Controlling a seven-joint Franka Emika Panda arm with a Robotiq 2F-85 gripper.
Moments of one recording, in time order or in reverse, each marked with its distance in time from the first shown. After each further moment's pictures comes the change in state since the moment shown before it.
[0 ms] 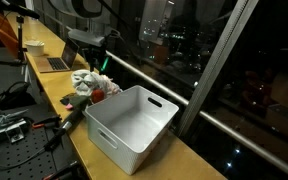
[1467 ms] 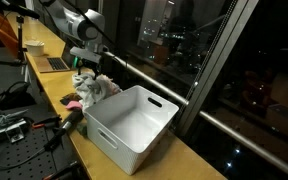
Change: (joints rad) arm 0.078 0.353 0.108 0.208 0.009 0.080 -0.114
